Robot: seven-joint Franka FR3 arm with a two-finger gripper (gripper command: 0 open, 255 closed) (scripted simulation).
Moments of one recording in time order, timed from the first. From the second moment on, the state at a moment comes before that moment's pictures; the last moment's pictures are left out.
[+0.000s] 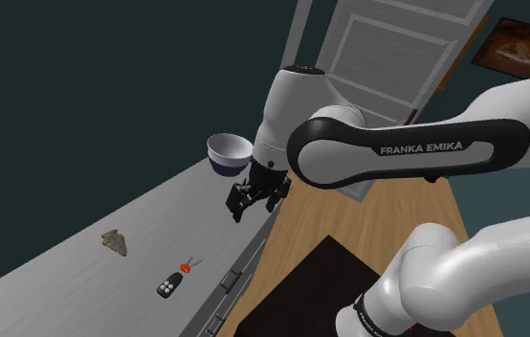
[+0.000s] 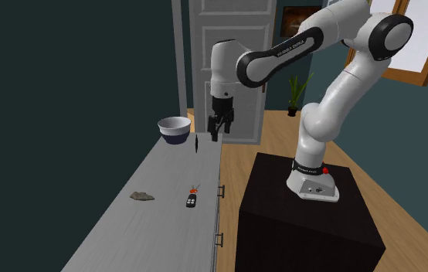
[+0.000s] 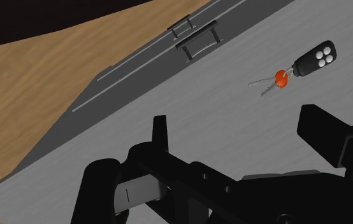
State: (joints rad) arm 0.13 -0.51 0.31 -2.53 0.17 2.06 0.56
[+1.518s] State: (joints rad) arm 0.19 0.22 0.54 -2.27 -0.20 2.46 1.18
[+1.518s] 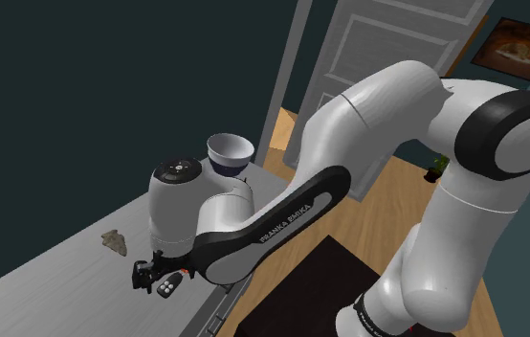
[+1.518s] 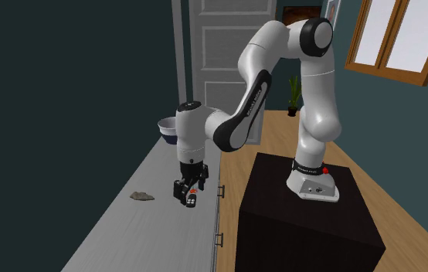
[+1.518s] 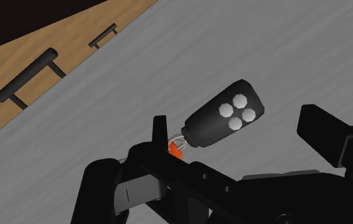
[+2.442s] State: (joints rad) arm 0.20 0.25 0.53 -2.27 -0.23 2.49 1.20
